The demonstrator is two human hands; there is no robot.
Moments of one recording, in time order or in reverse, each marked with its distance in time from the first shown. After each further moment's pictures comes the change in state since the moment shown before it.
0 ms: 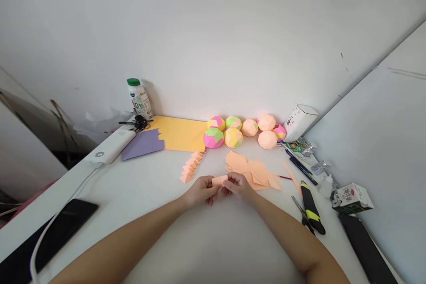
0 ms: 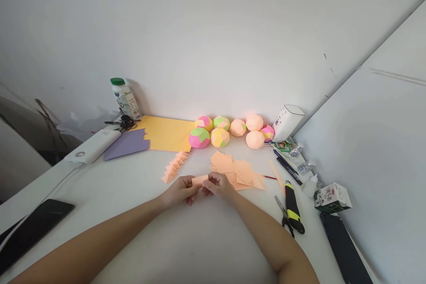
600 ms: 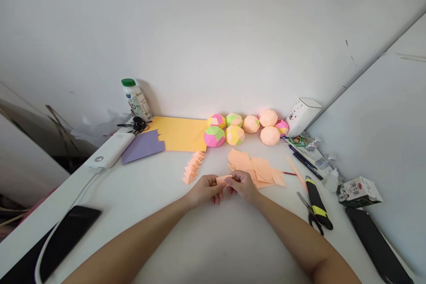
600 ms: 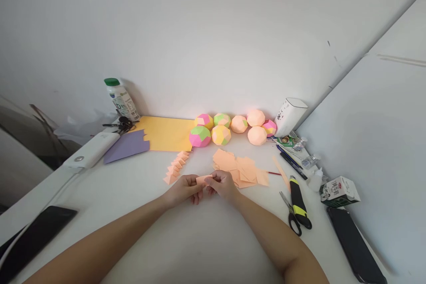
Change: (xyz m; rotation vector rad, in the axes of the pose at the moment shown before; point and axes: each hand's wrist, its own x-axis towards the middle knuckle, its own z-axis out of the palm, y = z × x) left_hand 0.001 0.009 -0.001 -0.021 -0.047 -0.088; right_hand 0.003 0.004 0.009 0.017 0.181 0.001
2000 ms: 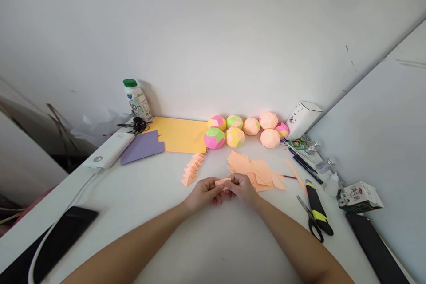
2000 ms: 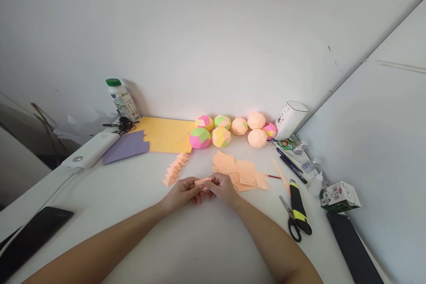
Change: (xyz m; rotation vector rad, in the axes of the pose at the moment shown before) left_hand -0.003 -0.007 0.005 -0.067 0.093 0.095; right_hand 0.000 -0.002 -0.002 -0.018 -0.043 0.029
